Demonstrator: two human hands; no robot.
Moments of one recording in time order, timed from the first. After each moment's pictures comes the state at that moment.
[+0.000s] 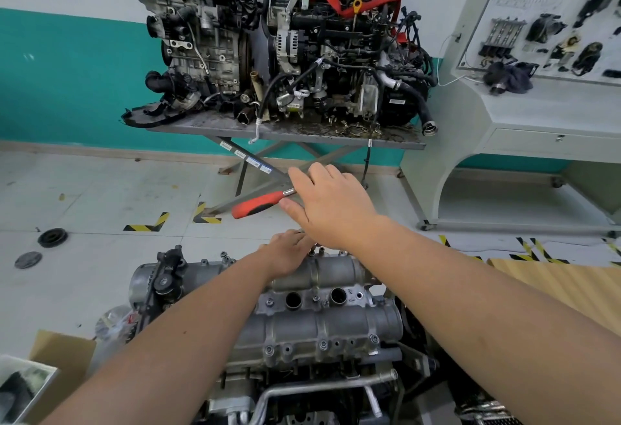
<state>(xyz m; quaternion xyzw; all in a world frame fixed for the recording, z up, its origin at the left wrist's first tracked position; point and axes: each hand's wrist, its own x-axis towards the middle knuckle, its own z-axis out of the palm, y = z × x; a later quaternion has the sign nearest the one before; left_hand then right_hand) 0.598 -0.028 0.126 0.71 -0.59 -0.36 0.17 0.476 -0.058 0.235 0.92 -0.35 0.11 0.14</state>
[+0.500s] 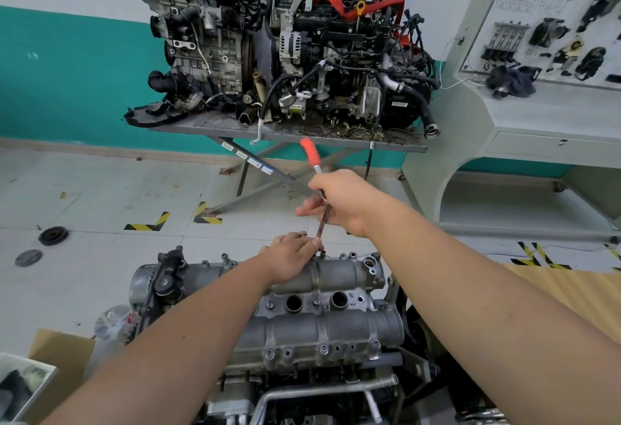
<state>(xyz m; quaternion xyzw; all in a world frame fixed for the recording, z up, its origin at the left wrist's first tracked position) 0.602 -0.029 0.114 0.70 -0.62 -0.33 0.14 0.482 -0.064 0.265 0.60 -0.48 0.21 -0.61</state>
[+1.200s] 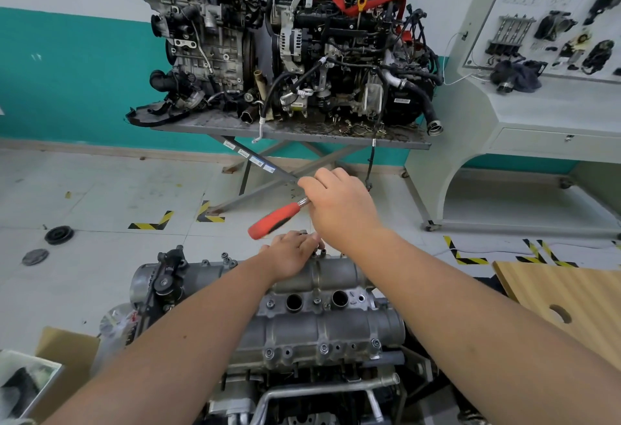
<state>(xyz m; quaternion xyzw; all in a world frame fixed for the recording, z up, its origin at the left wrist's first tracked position) 0.597 -0.032 0.118 0.71 -0.60 -0.34 0.15 0.471 -0.068 0.218 0.90 -0.28 0.31 0.14</state>
